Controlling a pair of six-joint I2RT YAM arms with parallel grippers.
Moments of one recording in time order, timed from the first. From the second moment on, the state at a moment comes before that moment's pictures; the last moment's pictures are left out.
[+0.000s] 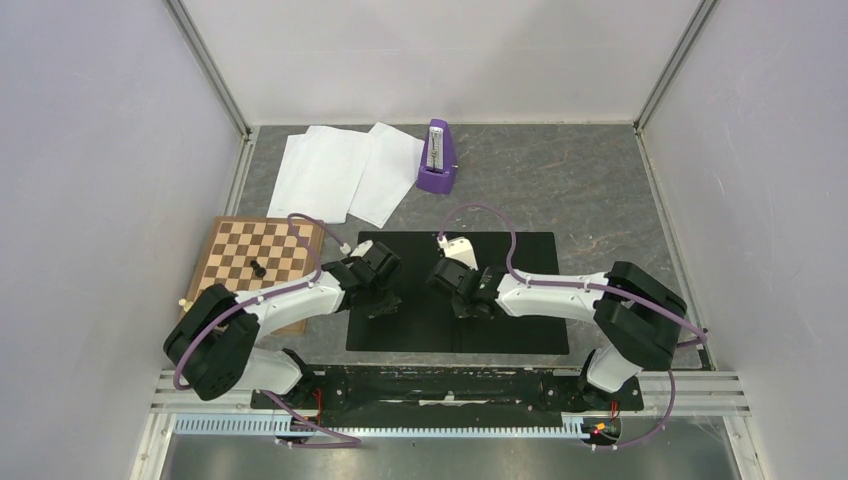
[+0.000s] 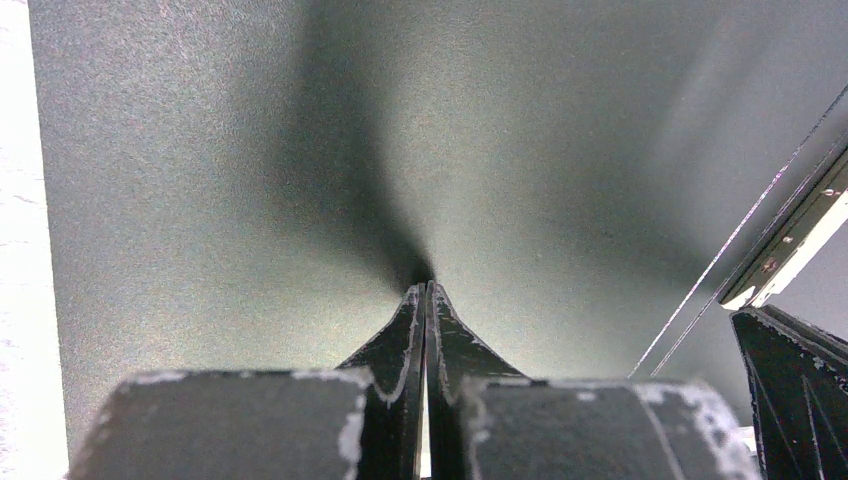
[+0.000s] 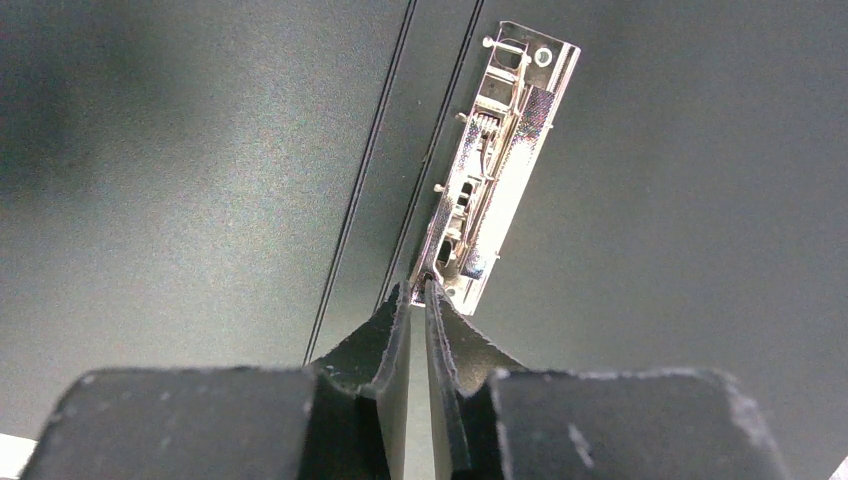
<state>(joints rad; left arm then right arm) -0.74 1.37 0.64 -0.44 -0.12 -1.08 1.05 1.61 0.90 -0.44 0.43 0.63</state>
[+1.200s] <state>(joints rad) -0.69 1.41 0.64 -0.39 -0.06 -1.12 1.06 1.59 0.90 -0.51 0.54 0.66</state>
